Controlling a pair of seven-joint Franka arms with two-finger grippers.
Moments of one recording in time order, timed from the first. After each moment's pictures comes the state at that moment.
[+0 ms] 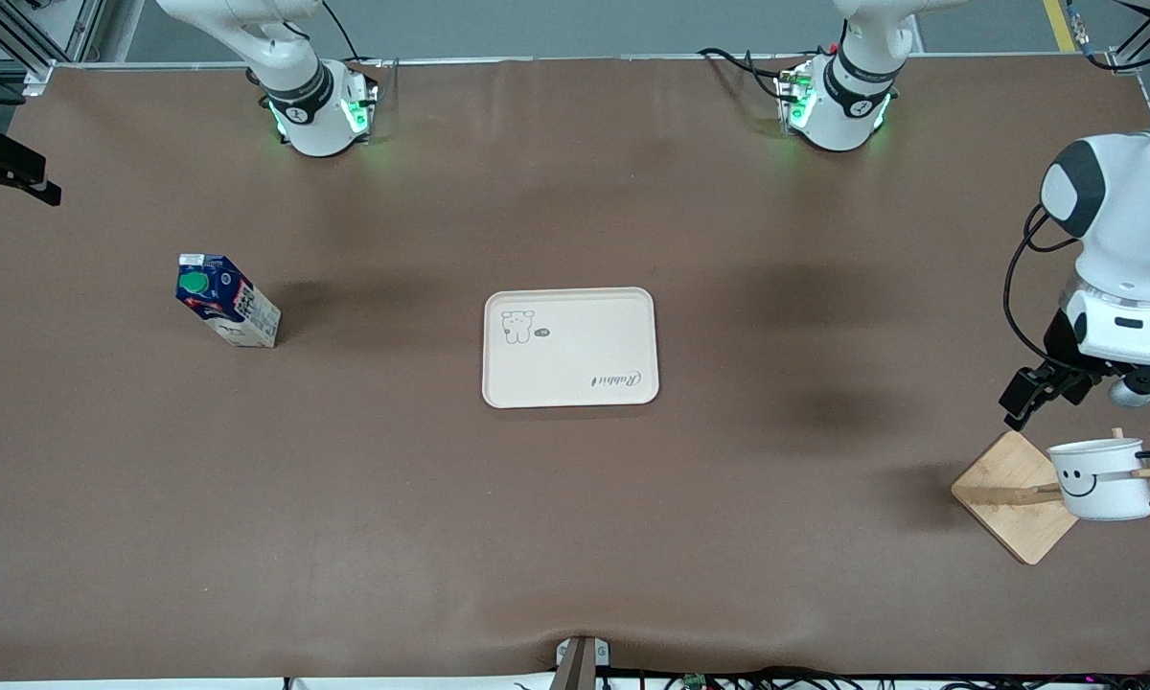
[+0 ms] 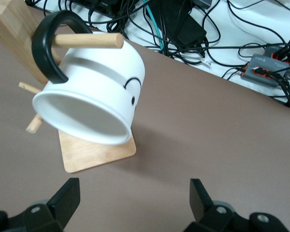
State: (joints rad) left arm 0.18 0.13 -0.10 -2.07 0.21 2.68 -0.47; right arm 0.01 -0.06 -0.13 -1.53 0.01 1.38 -0.20
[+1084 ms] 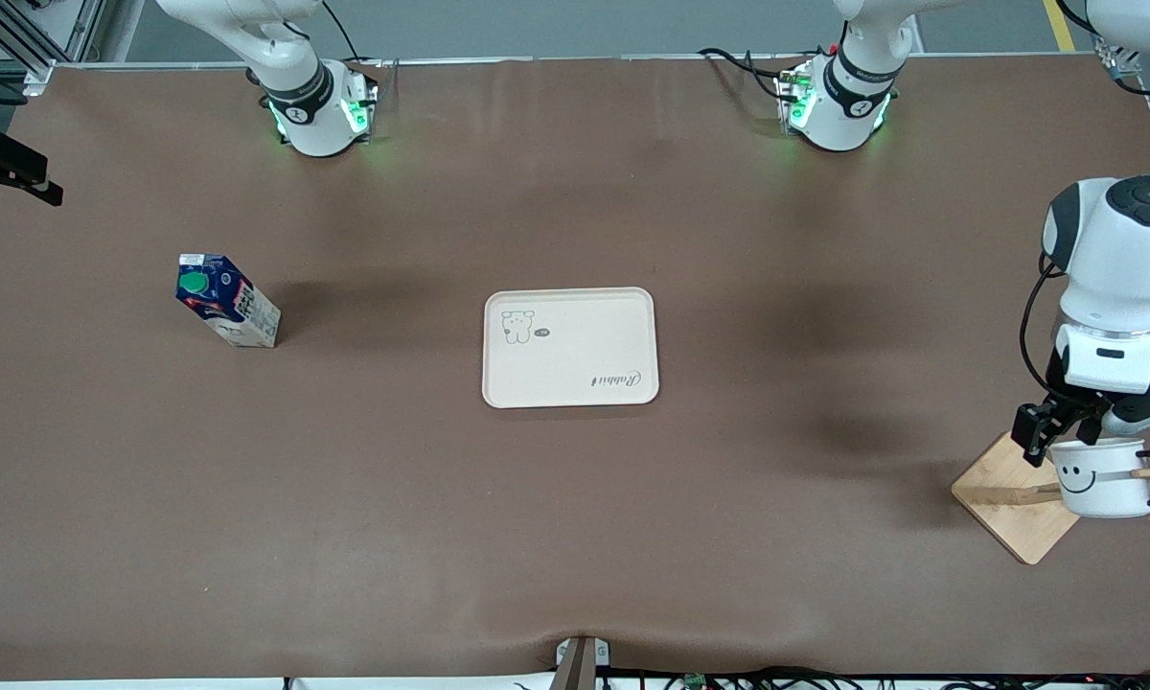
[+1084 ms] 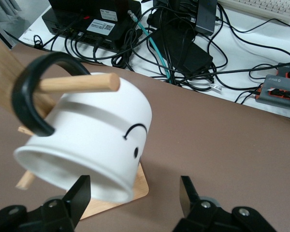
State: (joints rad) left arm 0.21 0.26 -0.10 -2.01 0.52 2.84 -0.67; right arm 0.02 -0.06 -0.13 -1.53 0.01 1.38 -0.20
